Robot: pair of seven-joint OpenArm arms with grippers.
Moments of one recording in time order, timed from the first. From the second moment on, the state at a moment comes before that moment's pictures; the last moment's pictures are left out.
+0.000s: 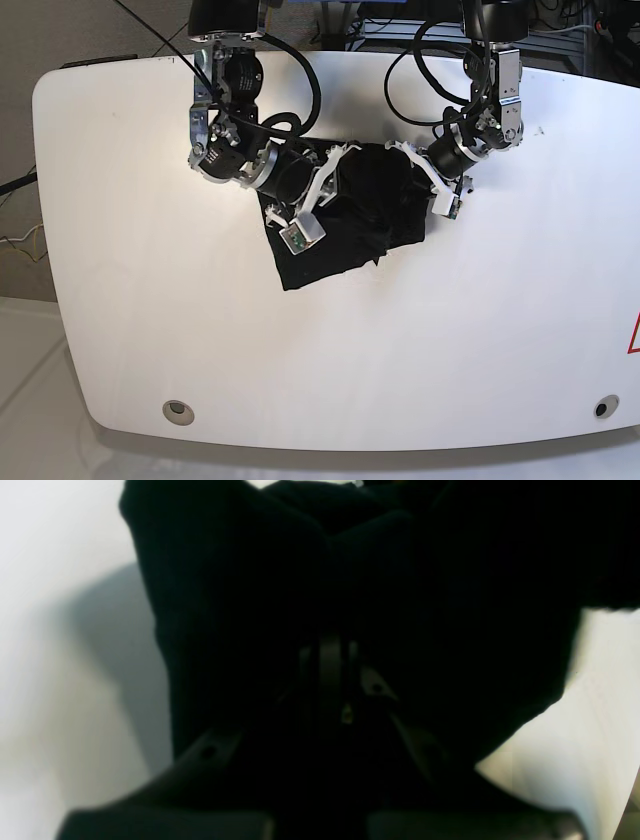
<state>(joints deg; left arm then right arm) 6.1 -4.1 -6.8 74.6 -19.2 -40.0 22.9 -3.9 -7.5 -0.8 100.2 30.9 39.5 -53.9</state>
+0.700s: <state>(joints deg) 6.1 -4.1 -6.8 74.6 -19.2 -40.2 23.0 -4.0 -7.4 -3.7 95.4 30.8 39.5 -49.9</state>
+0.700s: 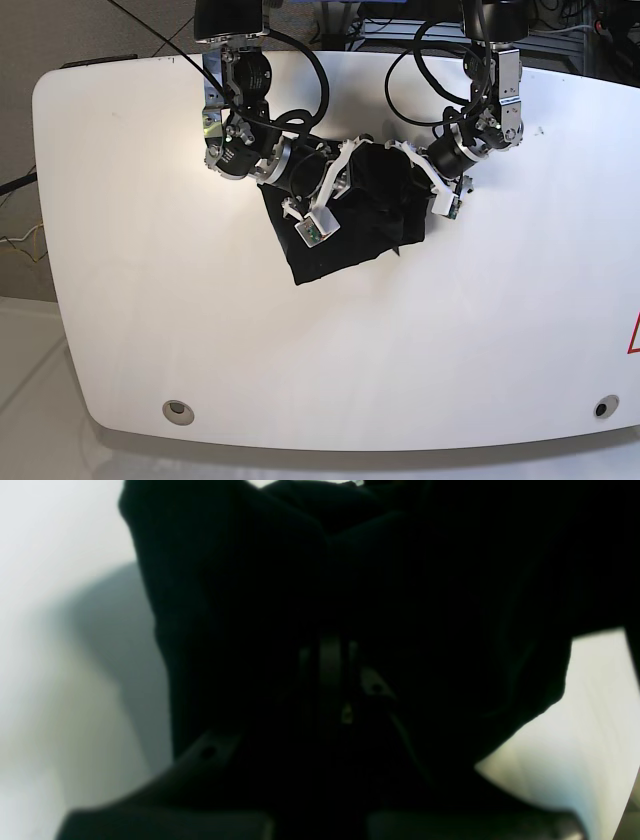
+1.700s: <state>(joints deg) 6.1 -2.9 -6.8 74.6 -19.0 -40.2 23.3 -2.2 -7.4 -12.2 92.1 30.9 36.2 -46.7</state>
